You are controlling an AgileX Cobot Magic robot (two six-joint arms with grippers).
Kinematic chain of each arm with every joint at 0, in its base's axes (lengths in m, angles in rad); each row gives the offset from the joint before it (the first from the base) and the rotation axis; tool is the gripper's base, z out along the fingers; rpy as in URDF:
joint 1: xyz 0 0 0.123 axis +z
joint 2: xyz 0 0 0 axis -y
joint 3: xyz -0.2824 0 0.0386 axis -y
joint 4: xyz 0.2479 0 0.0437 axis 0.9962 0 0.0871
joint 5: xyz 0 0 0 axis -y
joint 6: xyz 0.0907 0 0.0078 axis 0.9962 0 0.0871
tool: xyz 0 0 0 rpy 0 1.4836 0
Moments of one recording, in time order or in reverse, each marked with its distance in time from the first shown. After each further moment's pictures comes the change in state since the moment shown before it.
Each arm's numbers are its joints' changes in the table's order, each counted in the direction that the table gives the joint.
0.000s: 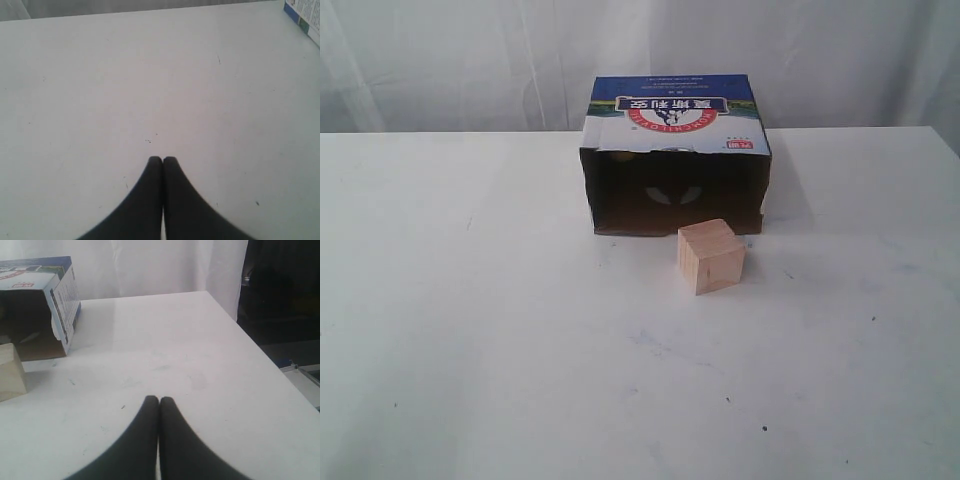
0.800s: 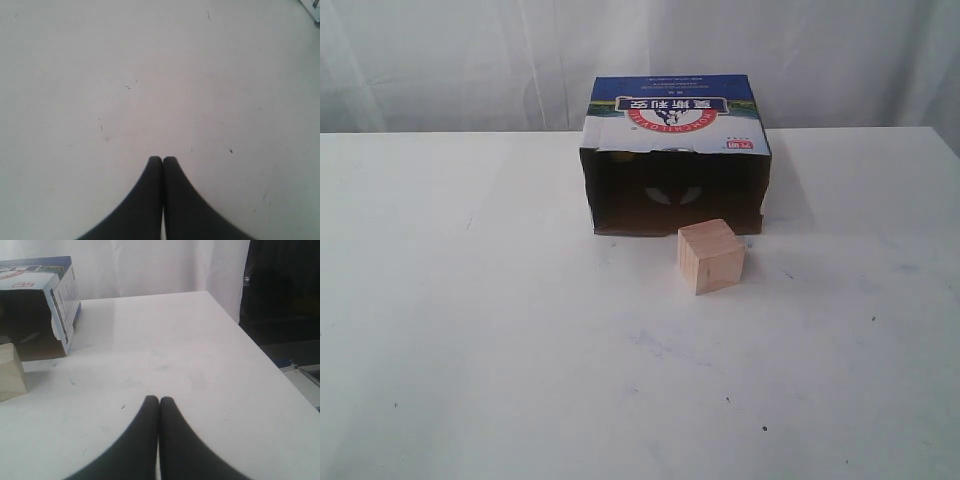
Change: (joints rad) left arm 0.000 0.174 -0.050 -0.026 -0.238 -0.093; right arm 0.000 0.000 0.000 0.000 0.000 0.000
